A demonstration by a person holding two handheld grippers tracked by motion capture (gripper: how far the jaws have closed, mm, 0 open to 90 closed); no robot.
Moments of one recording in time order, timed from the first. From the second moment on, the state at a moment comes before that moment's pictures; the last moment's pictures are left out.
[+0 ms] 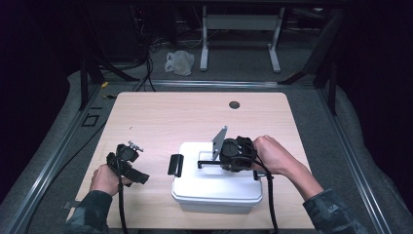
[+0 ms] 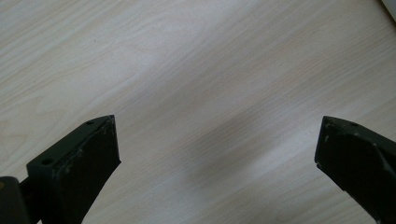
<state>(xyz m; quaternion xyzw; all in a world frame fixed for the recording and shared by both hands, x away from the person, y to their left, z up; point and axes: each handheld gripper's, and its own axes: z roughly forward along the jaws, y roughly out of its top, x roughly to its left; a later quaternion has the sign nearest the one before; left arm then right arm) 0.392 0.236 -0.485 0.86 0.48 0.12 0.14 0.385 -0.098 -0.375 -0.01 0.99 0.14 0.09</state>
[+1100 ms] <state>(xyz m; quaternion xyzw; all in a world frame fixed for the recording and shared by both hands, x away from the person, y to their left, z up) 0.391 0.236 -0.485 0.86 0.48 0.12 0.14 0.373 -0.138 -0.352 0.10 0.97 0.20 0.06</state>
